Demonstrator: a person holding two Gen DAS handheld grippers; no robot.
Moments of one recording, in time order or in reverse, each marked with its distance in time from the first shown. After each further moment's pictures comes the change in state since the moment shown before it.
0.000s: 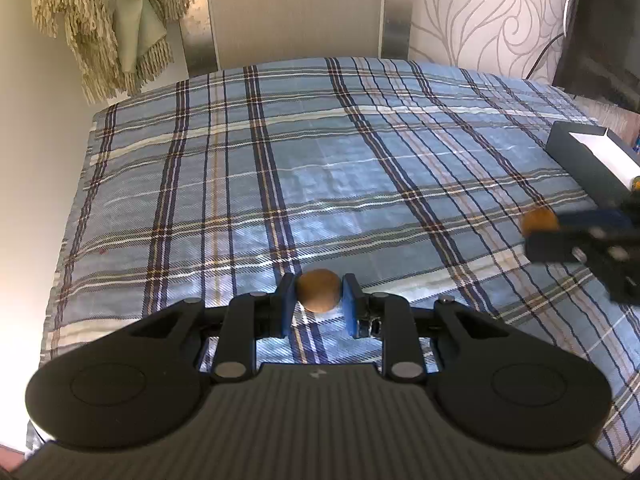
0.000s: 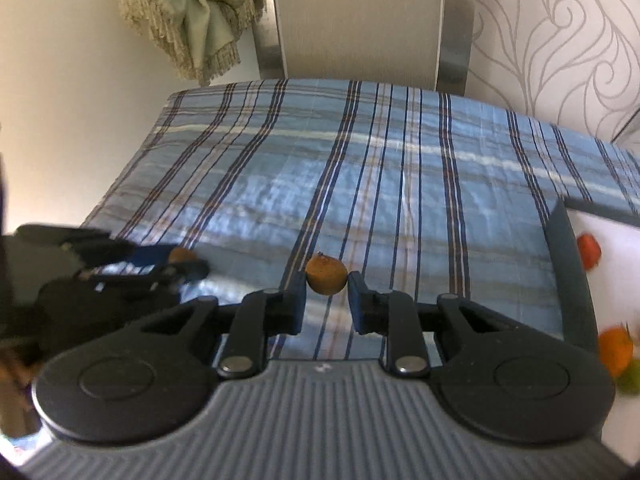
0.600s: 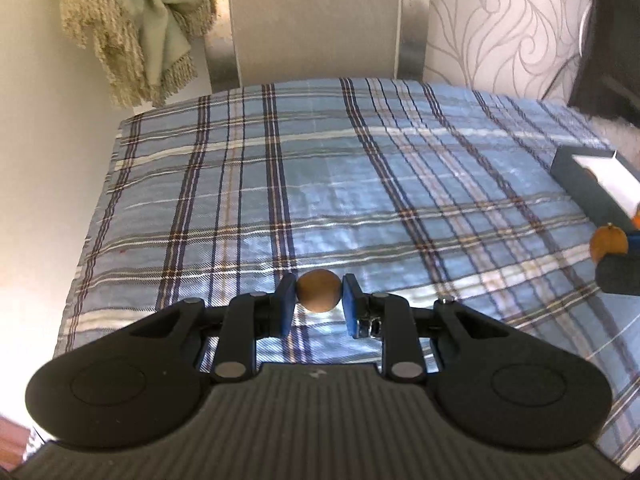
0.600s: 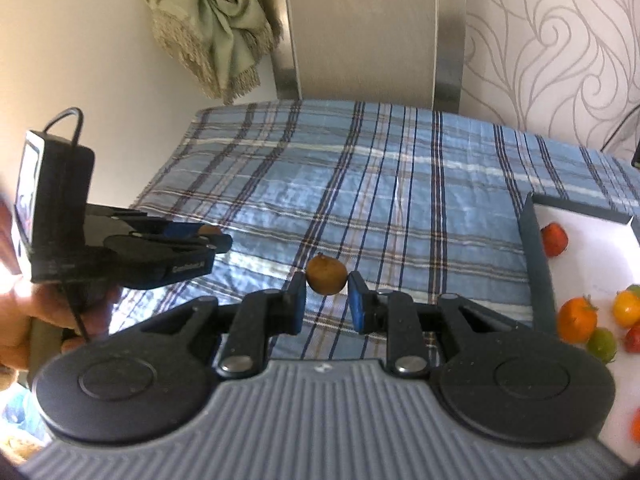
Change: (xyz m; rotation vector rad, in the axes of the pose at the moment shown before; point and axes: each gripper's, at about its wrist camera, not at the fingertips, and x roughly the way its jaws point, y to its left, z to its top) left arm -0.024 -0.015 0.003 -0.059 -0.044 0.072; right arm -0.062 -0.012 -0.017 -0.034 -0.087 0.053
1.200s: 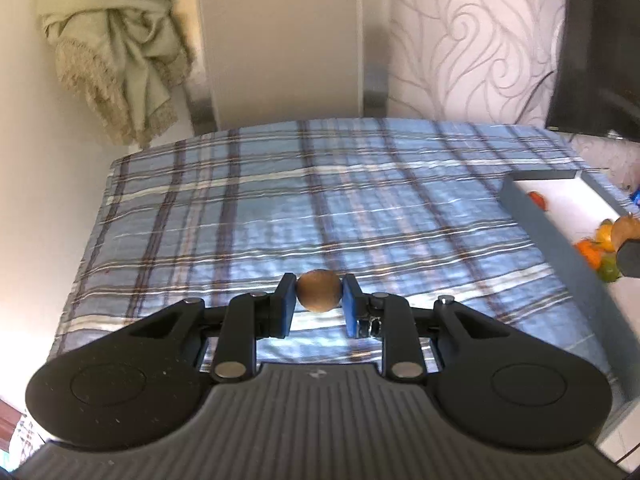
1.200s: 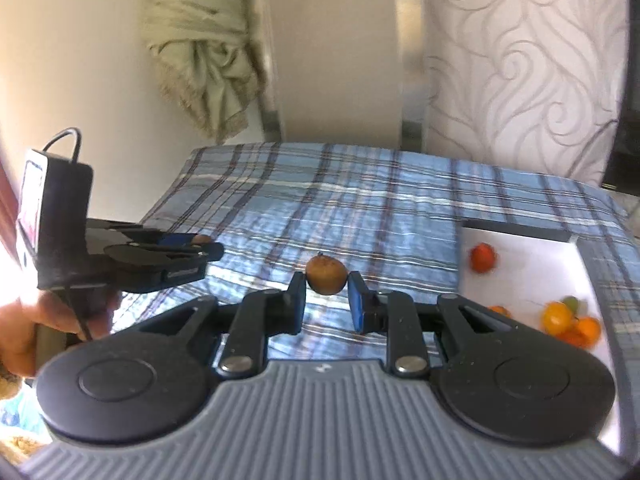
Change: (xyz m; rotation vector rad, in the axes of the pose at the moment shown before) left arm -0.048 -0.080 0.008 0.035 -0.088 0.014; right arm -0.070 -0.064 -0.022 0.032 -0.123 -0.028
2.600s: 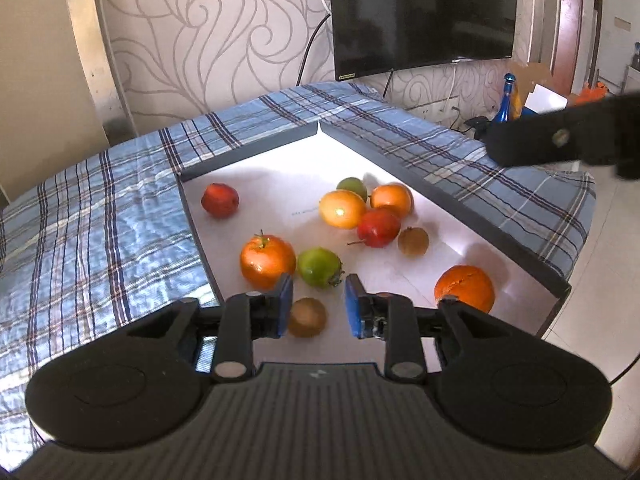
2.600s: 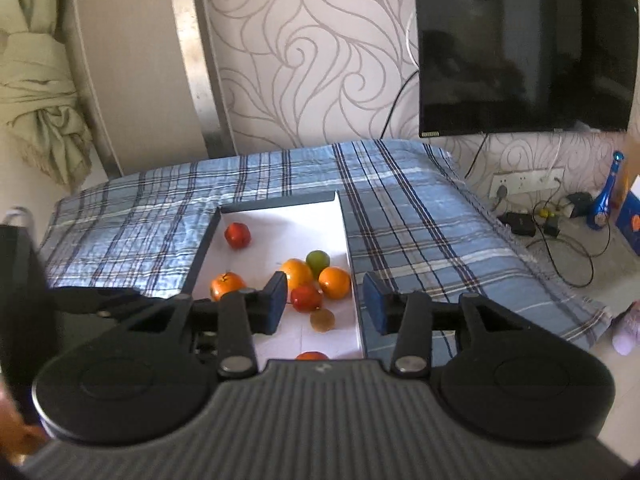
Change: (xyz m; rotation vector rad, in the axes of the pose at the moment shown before) left arm 0.015 -0.264 -0.014 0.309 0.028 -0.318; right arm -0.082 -0.159 -0.036 0.216 -0.018 -0.287
